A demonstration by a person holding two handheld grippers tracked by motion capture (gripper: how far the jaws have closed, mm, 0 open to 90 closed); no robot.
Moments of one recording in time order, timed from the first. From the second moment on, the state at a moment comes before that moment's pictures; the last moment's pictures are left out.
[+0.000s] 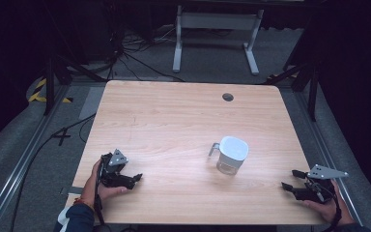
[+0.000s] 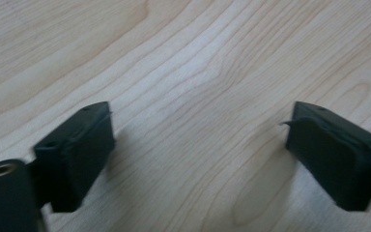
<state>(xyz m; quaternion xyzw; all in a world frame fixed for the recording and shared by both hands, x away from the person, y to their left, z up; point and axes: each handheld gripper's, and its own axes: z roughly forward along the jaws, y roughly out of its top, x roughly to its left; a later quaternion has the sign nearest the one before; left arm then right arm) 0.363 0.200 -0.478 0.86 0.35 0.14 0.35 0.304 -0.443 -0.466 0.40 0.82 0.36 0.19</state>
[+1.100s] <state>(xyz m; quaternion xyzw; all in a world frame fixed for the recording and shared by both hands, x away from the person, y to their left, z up) 0.389 0.029 -0.385 0.85 0.15 0.12 0.49 0.303 -0.443 -0.466 0.39 0.82 0.36 0.19</state>
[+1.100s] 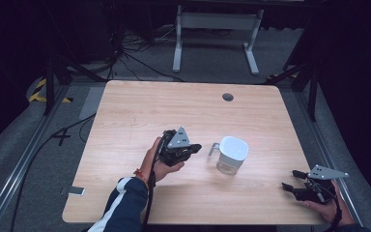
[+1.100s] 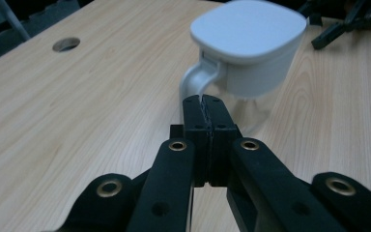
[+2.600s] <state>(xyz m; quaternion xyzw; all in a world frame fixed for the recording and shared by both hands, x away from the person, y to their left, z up) 0.418 -0.034 -0.384 0.84 0.16 0.09 0.51 0.308 -0.436 -0.454 0.39 0.81 0.38 0.20</state>
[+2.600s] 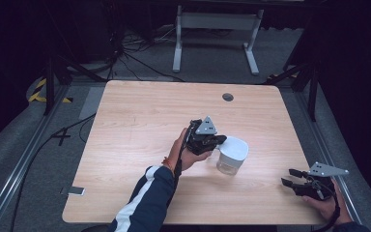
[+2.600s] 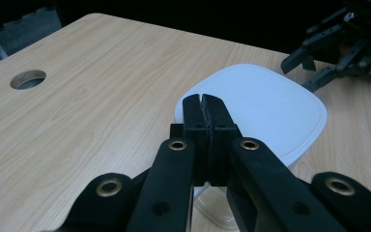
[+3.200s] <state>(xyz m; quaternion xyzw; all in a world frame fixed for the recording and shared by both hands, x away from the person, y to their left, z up) 0.418 -0.035 -0.386 0.84 0.16 0.09 0.52 0.339 -0.341 -0.386 0.26 0.85 0.42 0.18</state>
